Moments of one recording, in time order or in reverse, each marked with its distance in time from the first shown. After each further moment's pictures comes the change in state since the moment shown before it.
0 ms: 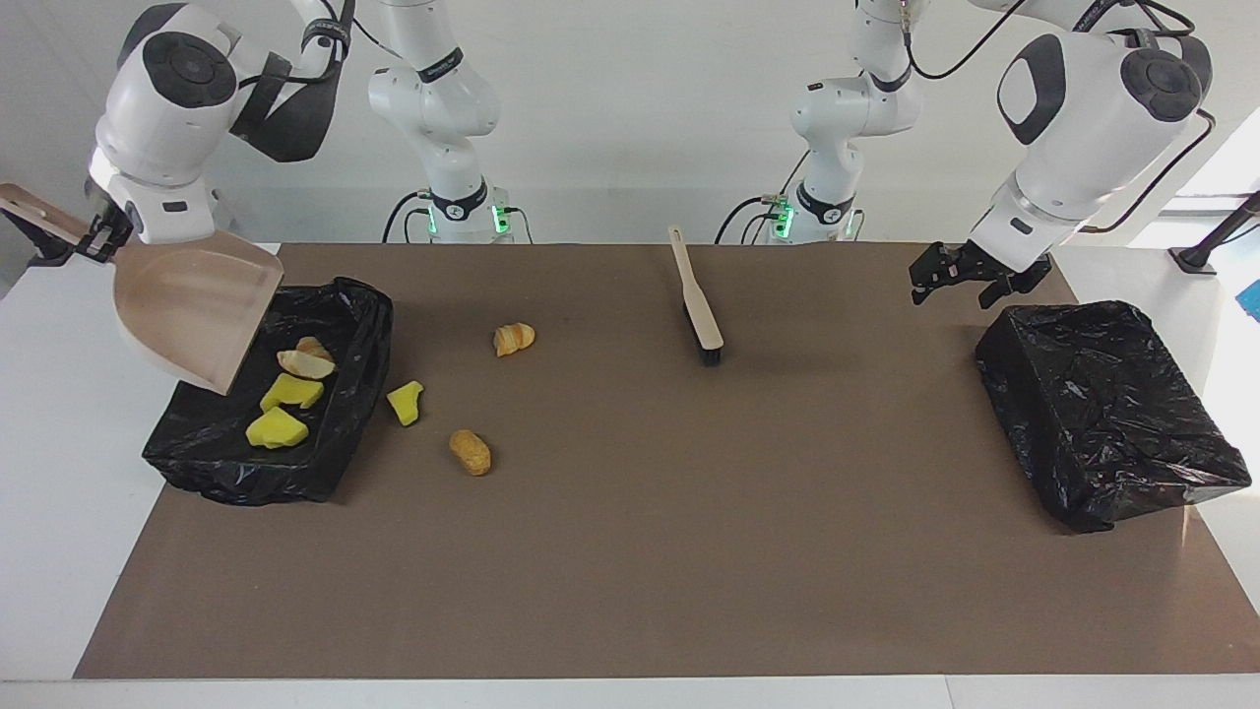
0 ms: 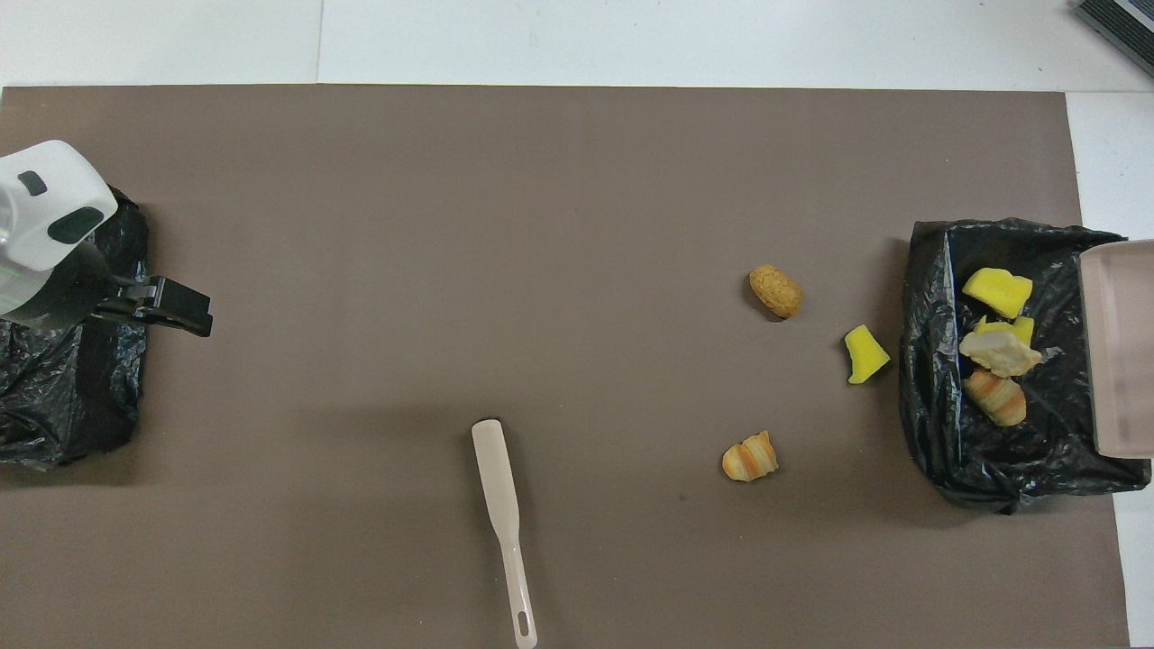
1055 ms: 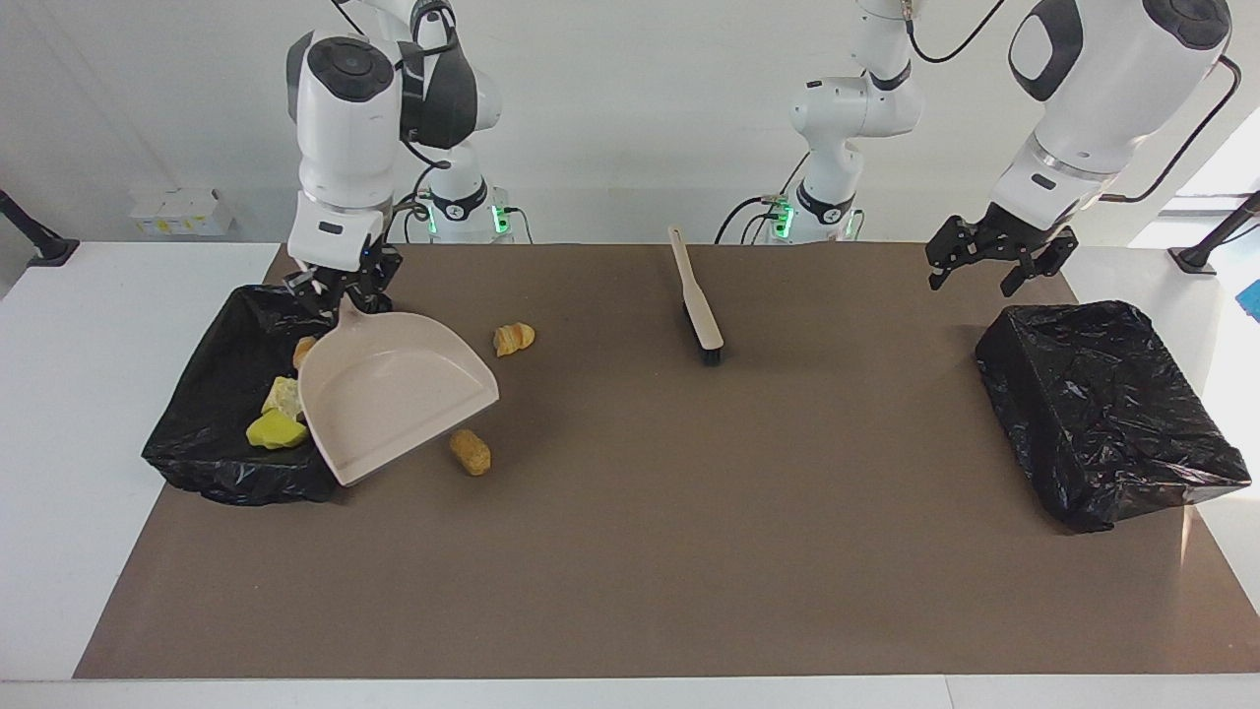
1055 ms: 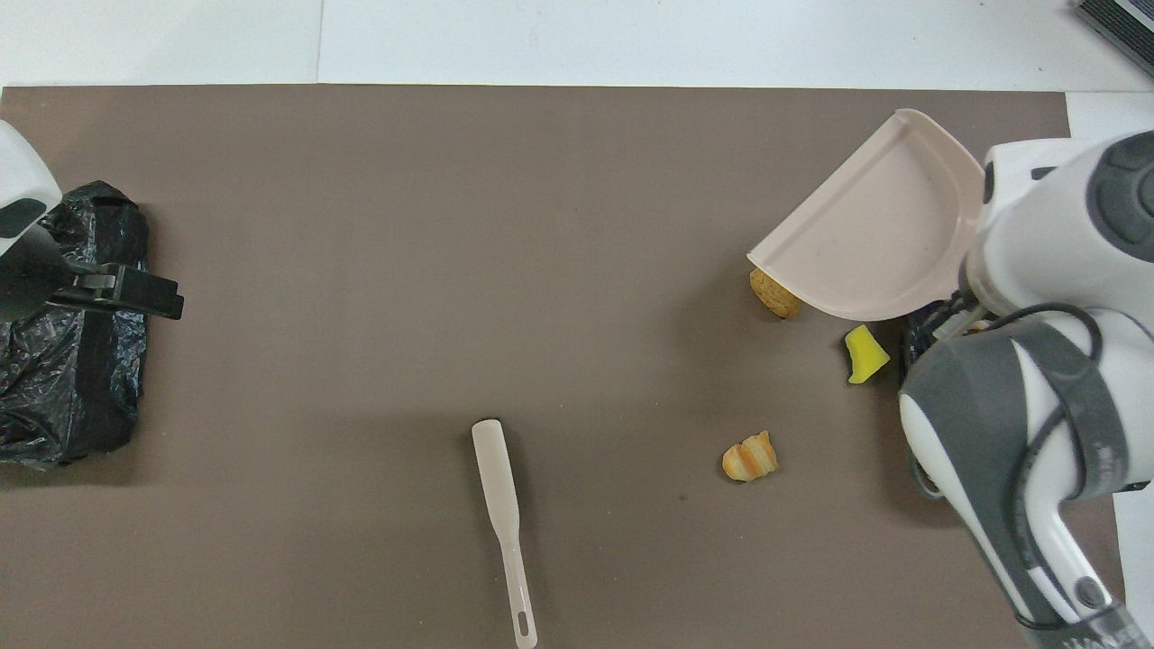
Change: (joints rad) left arm -0.090 -0.044 0.096 0.033 0.004 0.018 0.045; right arm 0.288 0.121 0.092 0.081 0.507 -0.012 1.136
